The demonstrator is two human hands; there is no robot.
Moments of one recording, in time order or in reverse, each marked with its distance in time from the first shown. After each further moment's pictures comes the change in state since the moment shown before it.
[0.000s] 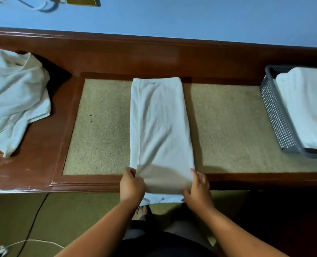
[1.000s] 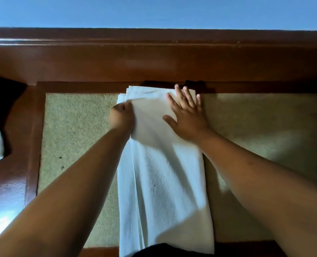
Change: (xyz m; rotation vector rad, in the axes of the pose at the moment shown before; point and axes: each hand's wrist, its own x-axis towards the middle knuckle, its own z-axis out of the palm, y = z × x) left_hand 0.338 0.234 0.044 -0.008 0.118 0.060; right_hand 0.392 -0.157 -0.098 -0.363 0.065 -0.545
